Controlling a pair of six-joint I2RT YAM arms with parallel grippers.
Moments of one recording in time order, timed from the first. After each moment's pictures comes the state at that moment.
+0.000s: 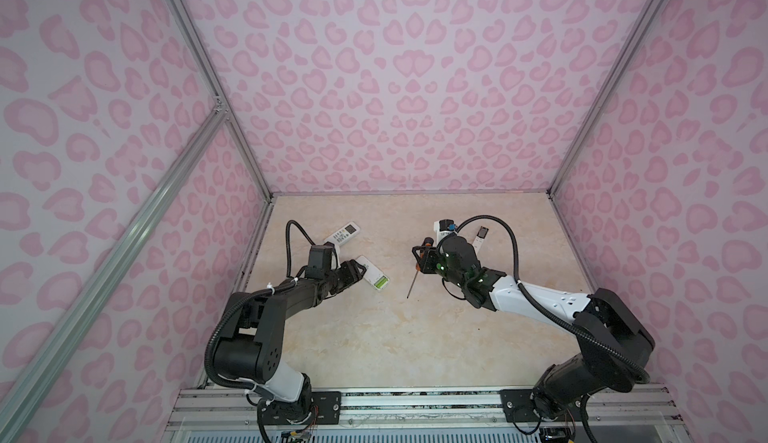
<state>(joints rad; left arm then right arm) -0.16 1.61 0.66 0.13 0.41 -0.67 0.72 1.56 0.89 0.24 0.07 0.67</state>
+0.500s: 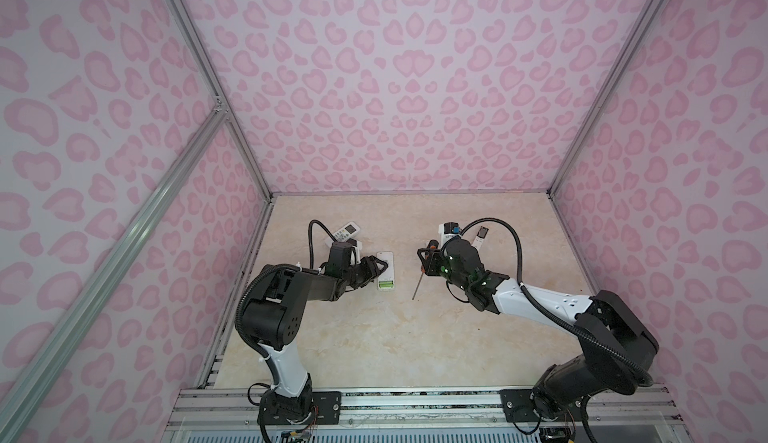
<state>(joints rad) -0.30 1.81 0.73 0.38 0.53 -0.82 0.70 1.55 0.85 0.25 0.09 0.66</state>
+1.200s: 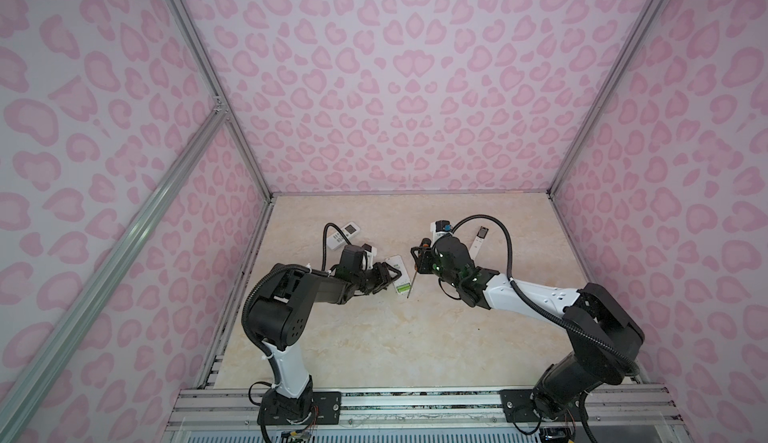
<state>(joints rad) -0.38 1.81 0.72 0.37 0.61 -0.87 0.73 1.61 0.92 0.23 0.13 0.65</state>
